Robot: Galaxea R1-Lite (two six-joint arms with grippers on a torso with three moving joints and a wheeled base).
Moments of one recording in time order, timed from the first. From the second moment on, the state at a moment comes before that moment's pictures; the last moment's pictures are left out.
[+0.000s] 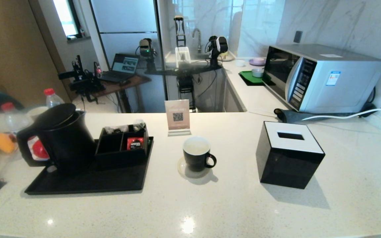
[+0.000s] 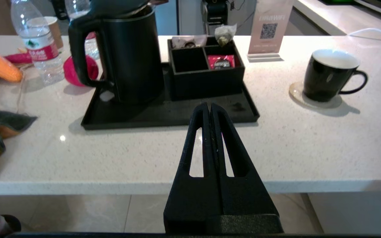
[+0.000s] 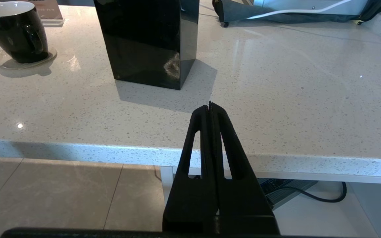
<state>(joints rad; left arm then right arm) -0.02 0.15 -0.33 0.18 0.00 -0.02 0.01 0.00 0.00 0.00 0.02 -0.03</state>
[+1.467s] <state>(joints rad) 0.22 1.67 -1.58 0.10 0.07 0.16 0.01 0.00 0.00 0.00 0.02 -0.03</state>
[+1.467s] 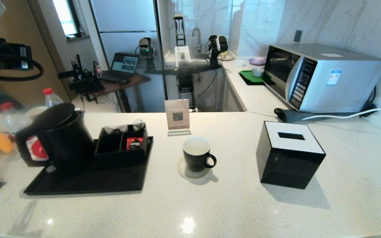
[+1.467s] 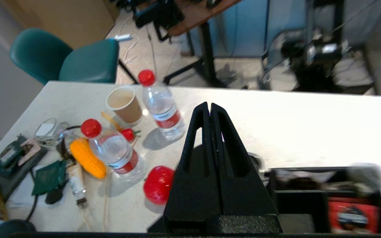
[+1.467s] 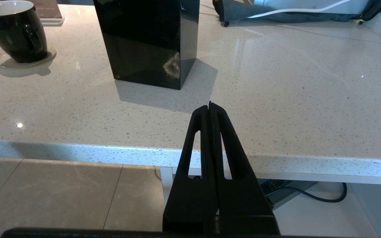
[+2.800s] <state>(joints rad) 0.19 2.05 -1.99 0.60 0.05 0.50 0.01 0.00 0.00 0.00 0.02 -0.03</state>
